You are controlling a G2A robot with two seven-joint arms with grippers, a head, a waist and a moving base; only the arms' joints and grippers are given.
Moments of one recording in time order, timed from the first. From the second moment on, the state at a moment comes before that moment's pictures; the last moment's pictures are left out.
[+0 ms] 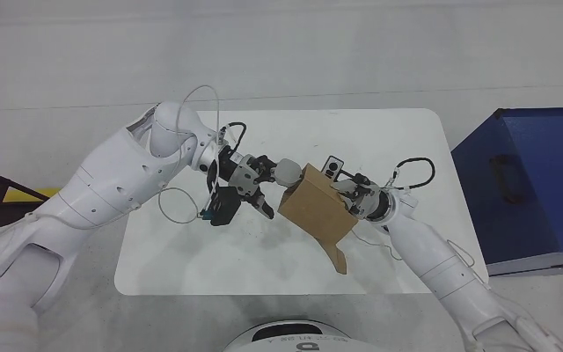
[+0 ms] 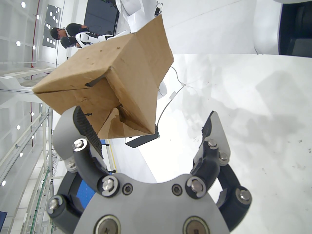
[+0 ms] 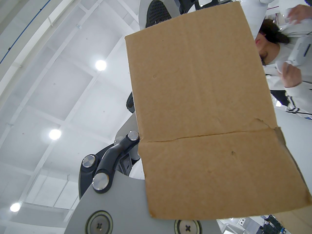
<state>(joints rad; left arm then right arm) 0.44 -0.93 -0.41 -1.43 2.21 -0.45 1.34 -1.22 -1.11 1.00 -1.40 1.41 0.35 1.47</state>
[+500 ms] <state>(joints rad) 0.44 -0.93 -0.41 -1.43 2.21 -0.45 1.34 -1.22 -1.11 1.00 -1.41 1.41 0.35 1.46</state>
